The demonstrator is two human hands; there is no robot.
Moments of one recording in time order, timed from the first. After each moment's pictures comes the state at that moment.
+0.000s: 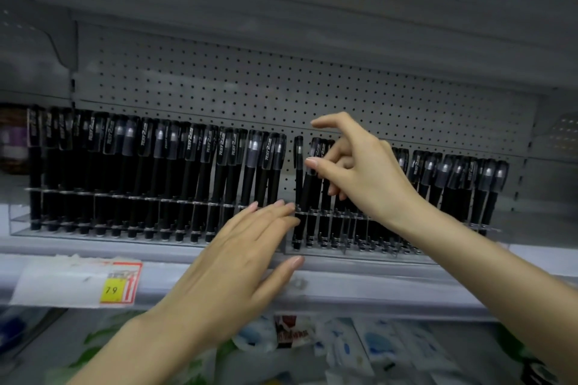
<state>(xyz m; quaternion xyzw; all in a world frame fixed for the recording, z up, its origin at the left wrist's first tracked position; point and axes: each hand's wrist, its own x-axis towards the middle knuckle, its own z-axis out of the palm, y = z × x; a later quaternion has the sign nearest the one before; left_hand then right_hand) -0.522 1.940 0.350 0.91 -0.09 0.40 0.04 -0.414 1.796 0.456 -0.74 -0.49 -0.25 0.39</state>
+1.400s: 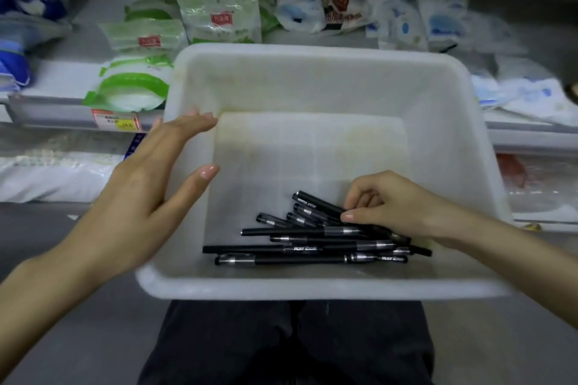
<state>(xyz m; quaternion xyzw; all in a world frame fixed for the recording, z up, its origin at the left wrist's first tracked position) -0.722 1.923 0.137 0.94 0.09 0.18 0.28 -0.534 1.690 0.102 -0.82 -0.32 0.38 0.30</state>
